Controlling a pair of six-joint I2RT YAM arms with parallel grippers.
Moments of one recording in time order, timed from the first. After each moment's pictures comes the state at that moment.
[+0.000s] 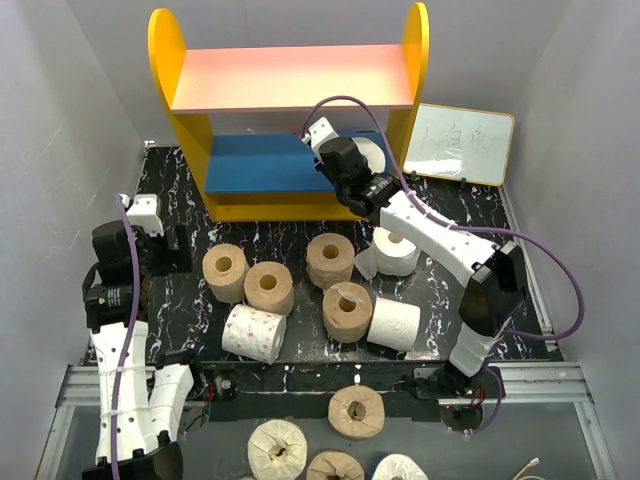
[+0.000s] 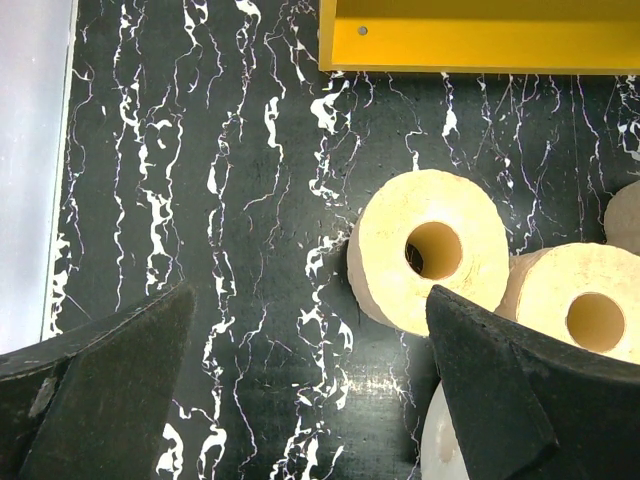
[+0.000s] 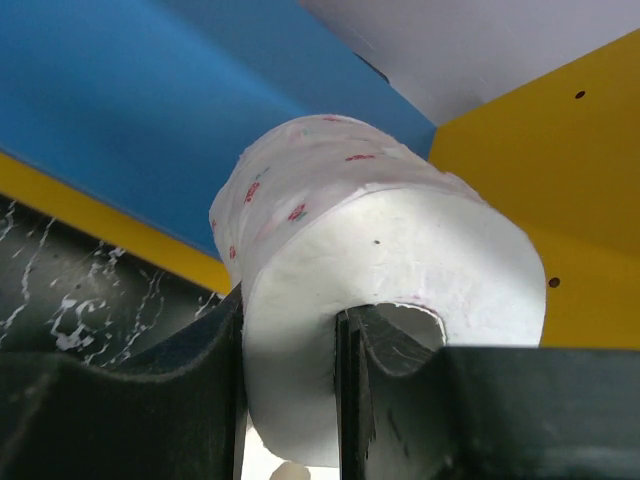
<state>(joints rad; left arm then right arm) 0.19 0.72 0.96 -0.83 0.16 0.10 0.74 1.71 1.62 -0.41 0.56 -0.32</state>
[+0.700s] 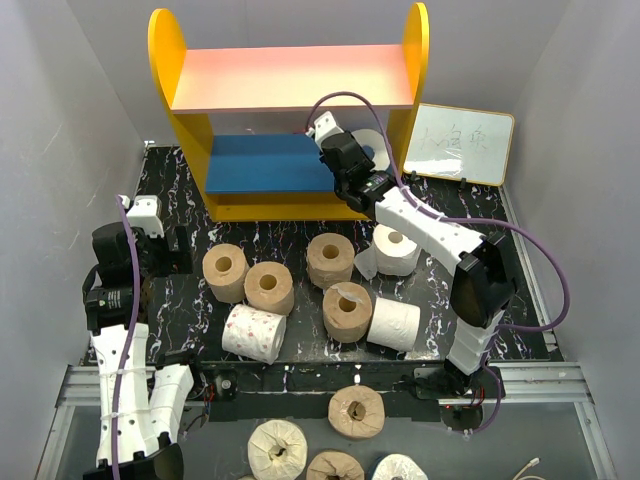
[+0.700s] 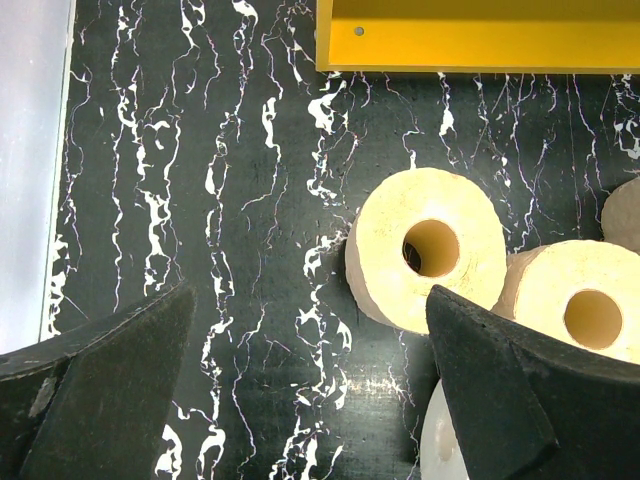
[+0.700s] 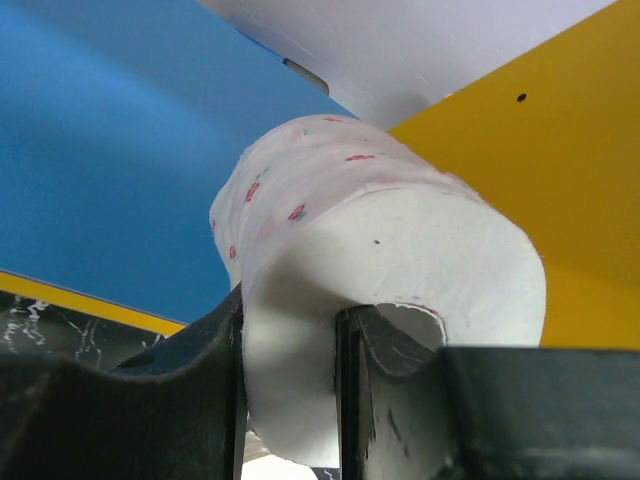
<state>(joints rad) 0.19 0.71 0.95 -0.83 0.17 0.10 0.67 1.79 1.63 -0.26 0.64 -0.38</state>
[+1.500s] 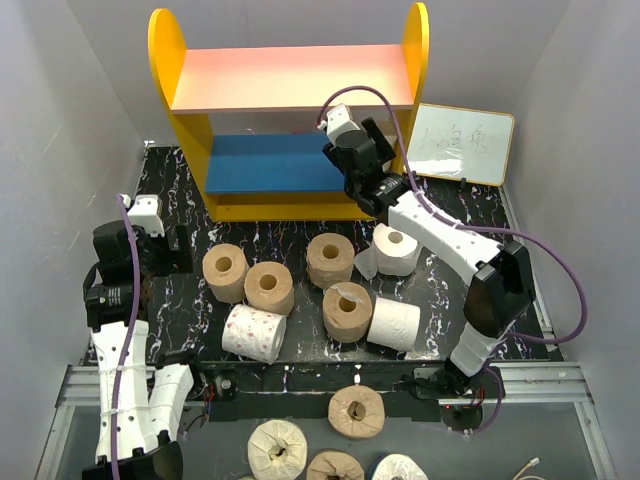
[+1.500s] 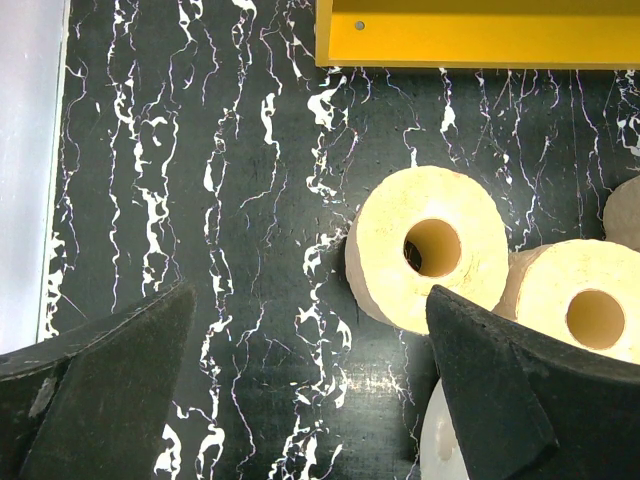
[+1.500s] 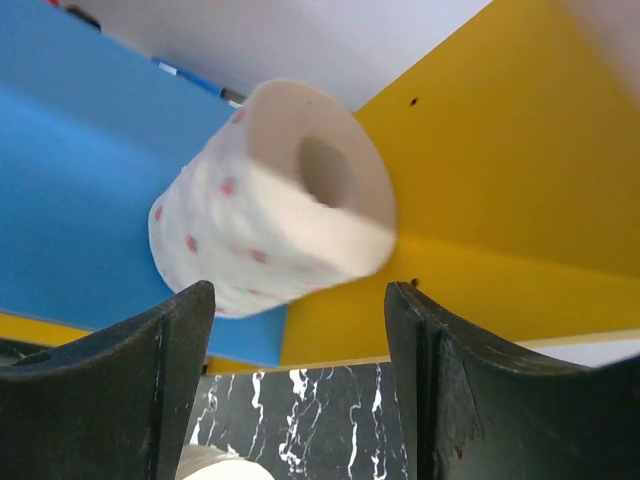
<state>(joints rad) 0.19 0.72 0.95 -0.83 0.17 0.10 0.65 1.71 1.55 -0.17 0.70 -0.44</state>
